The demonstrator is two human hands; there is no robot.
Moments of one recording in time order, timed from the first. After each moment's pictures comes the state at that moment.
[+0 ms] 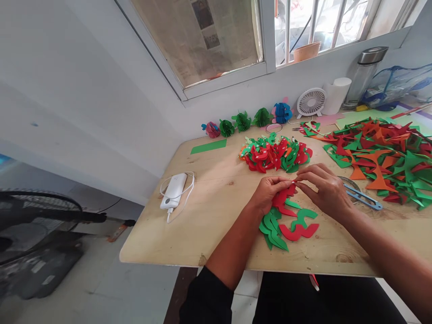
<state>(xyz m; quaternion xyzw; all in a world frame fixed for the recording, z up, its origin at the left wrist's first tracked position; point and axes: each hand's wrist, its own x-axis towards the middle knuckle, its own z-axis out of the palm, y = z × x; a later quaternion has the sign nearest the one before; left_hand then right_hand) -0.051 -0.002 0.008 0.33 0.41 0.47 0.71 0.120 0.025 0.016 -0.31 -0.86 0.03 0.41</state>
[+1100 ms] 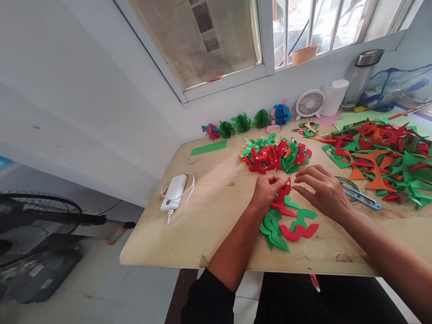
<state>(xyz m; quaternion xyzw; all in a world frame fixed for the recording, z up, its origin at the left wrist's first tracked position) -0.047 -0.003 0.013 0.38 0.51 0.52 0.57 0.119 0.022 0.016 -0.29 -0.88 0.00 0.38</state>
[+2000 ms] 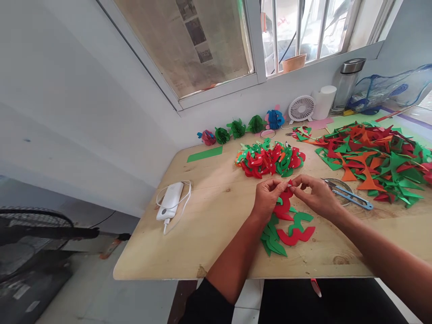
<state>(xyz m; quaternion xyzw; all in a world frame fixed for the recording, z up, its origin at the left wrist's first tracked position) -0.035 -0.007 0.016 0.40 0.48 0.56 0.55 0.110 0.017 0.013 -0.44 -0.75 0.30 0.39</state>
